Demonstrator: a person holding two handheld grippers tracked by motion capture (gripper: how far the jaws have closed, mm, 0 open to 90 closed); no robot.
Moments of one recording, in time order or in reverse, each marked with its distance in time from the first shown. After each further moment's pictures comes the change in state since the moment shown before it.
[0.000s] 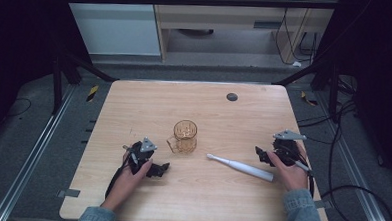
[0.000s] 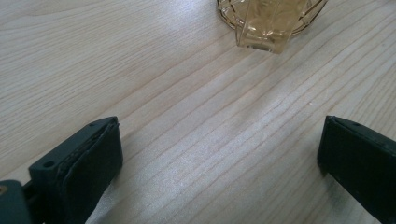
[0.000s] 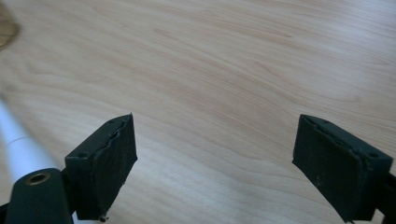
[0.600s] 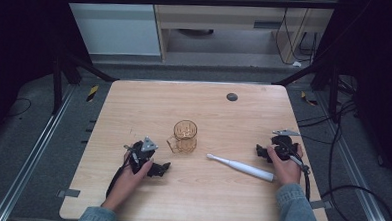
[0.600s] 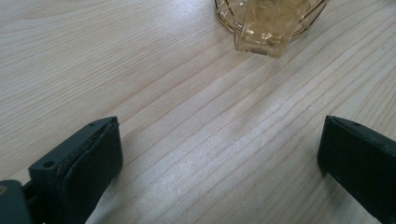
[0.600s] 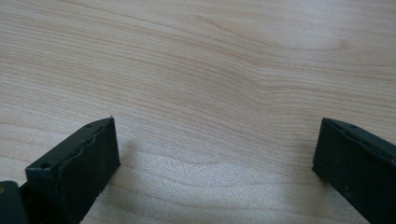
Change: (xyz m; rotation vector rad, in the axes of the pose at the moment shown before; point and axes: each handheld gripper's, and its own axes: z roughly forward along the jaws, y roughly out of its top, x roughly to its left) left arm 0.000 0.002 0.001 0.003 -0.001 0.004; right arm -0.025 -0.016 0.052 0.087 -0.141 0.161
